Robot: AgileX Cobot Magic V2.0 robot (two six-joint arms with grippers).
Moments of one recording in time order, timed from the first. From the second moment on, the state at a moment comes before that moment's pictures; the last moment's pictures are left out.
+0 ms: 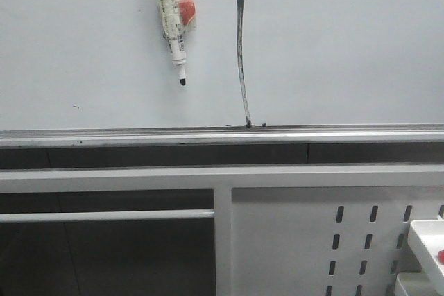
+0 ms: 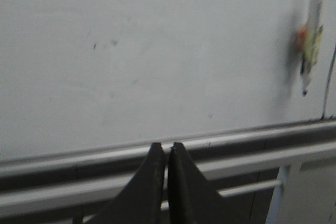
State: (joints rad) left arm -0.25 -0.01 0.00 -0.22 0.15 0.16; right arm 1.11 -0.01 -0.47 -0.68 0.82 0.25
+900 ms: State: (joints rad) left arm -0.16 -0.01 0.00 -0.20 0.34 0.14; right arm 1.11 -0.01 -0.47 -0.68 0.82 0.25
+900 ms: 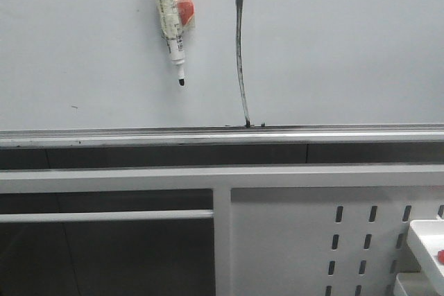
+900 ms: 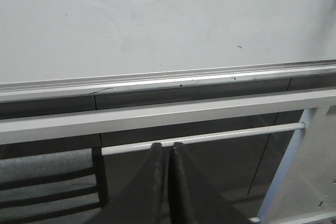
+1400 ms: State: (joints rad) left arm -0.16 -0.01 0.00 -0.20 0.34 0.14; right arm 1.11 -0.01 -0.46 -0.71 0.85 0.25
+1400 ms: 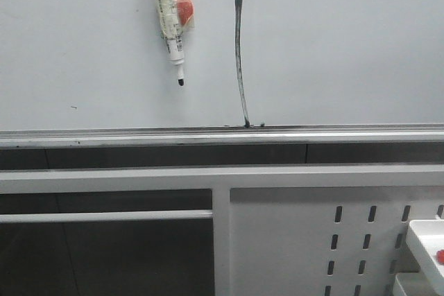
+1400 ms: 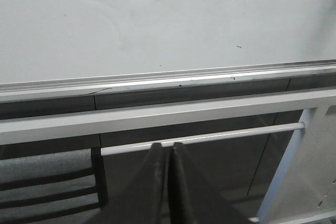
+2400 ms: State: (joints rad) left arm -0.16 -0.01 0.00 -0.20 0.34 0.14; right arm 0.43 -0.01 0.01 -0.30 0.22 0.38
